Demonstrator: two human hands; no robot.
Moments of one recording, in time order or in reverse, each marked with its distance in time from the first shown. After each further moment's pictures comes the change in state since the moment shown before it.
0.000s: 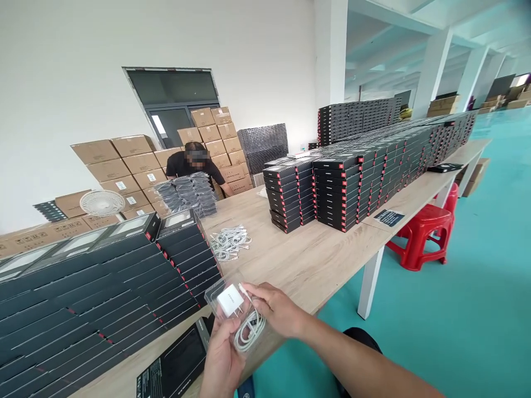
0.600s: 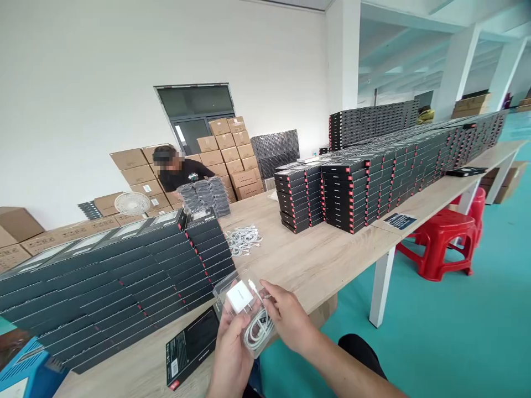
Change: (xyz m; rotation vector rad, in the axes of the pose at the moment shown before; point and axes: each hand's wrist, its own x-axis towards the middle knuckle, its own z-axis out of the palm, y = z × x) left_hand -0.052 0.004 0.001 0.032 -0.065 0.092; right_hand -0.037 -0.043 0.020 0.021 0.206 0.066
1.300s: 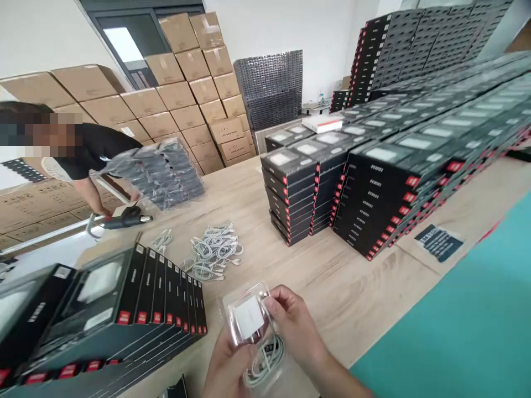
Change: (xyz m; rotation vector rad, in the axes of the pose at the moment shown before) left_hand 0.157 0.002 0.123 0.071 0.202 -0.316; right_hand 0.166 0.058 -0.090 0.631 0.164 0.461
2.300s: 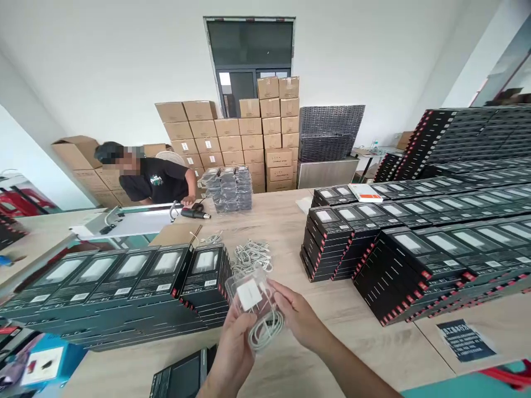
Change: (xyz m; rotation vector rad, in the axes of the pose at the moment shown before) left_hand -0.056 0.098 0.021 -0.269 -0.049 0.236; right_hand 0.010 -0.124 0.062 -0.368 -0.504 0.003
